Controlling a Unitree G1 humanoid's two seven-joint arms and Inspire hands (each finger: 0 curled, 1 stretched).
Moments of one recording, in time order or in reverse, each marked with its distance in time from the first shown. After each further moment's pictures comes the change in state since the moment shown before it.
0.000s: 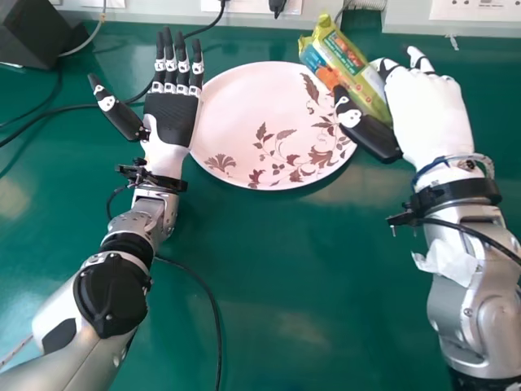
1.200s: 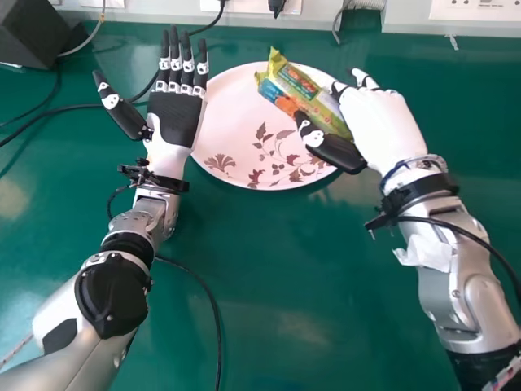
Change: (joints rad) left arm 0.000 -0.002 -0.014 -0.002 0.000 -0.008 -0.001; right arm -0.079 -0.063 0.116 0.184 0.106 -0.099 -0.064
